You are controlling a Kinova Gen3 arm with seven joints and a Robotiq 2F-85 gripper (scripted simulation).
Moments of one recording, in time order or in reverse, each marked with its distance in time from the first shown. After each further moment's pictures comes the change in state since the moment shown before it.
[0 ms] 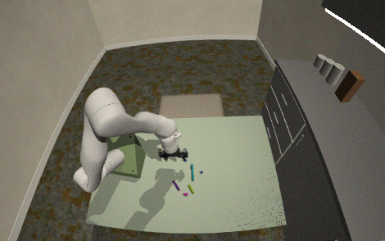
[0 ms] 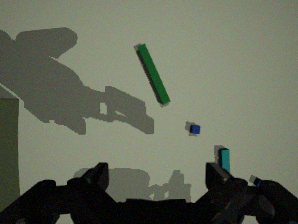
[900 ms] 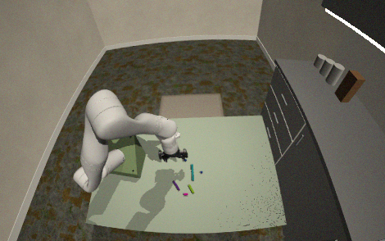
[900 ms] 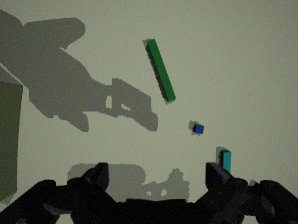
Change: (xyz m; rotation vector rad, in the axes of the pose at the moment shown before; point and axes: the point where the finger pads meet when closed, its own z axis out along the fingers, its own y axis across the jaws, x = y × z) arm -0.004 -0.001 0.001 0.009 -0.005 -0.076
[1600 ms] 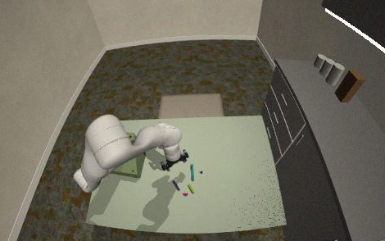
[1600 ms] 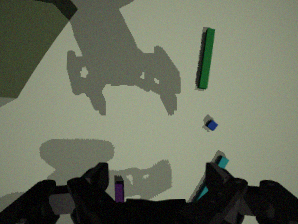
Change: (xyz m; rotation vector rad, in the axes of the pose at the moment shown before) arm -0.035 0.008 -0.006 0.024 0.022 -0.496
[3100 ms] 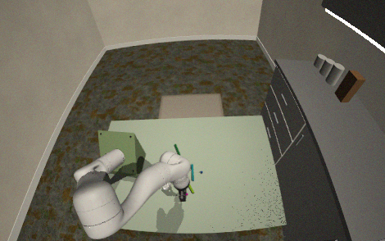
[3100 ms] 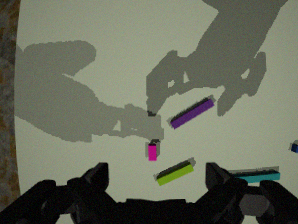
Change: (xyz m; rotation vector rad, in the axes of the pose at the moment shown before) arm -0.135 -0.034 -0.006 0.007 -0.035 -1.040
